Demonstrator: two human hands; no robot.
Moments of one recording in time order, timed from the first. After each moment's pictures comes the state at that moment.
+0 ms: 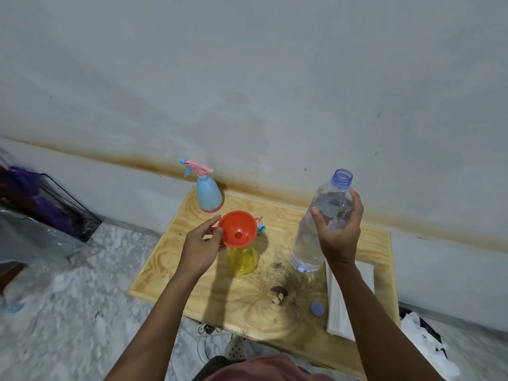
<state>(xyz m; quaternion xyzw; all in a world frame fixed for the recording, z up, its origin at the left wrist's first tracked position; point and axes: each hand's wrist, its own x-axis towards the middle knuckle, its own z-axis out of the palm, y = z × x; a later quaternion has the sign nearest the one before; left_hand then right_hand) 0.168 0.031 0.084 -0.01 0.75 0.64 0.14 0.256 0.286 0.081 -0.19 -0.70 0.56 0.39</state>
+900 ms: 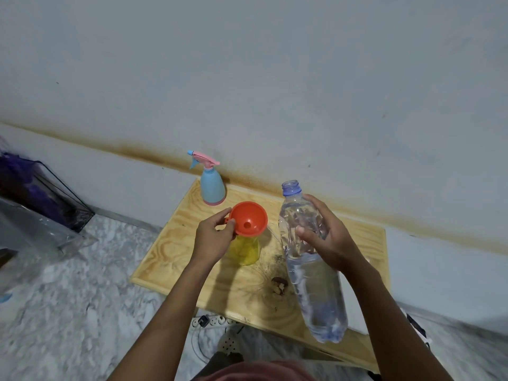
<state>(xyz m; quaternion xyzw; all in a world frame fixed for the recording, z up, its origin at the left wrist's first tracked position) 0.174 0.030 0.083 0.01 0.76 0.64 0.12 0.290 0.254 0.138 -0.05 -0.82 0.56 0.07</state>
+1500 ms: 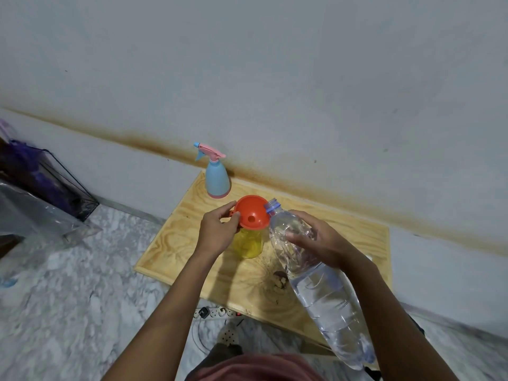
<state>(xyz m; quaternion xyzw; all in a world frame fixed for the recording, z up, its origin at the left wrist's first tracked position) 0.175 0.029 0.082 0.00 0.76 0.64 0.12 0.284 0.249 0.126 -0.05 -0.83 0.54 -0.09</state>
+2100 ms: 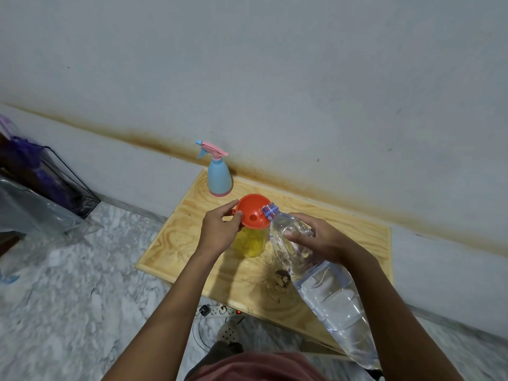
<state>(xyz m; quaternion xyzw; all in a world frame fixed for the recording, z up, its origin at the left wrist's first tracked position) 0.175 0.028 0.083 0.00 0.76 0.64 0.12 0.273 0.250 0.124 -0.05 -0.86 0.49 -0.14</state>
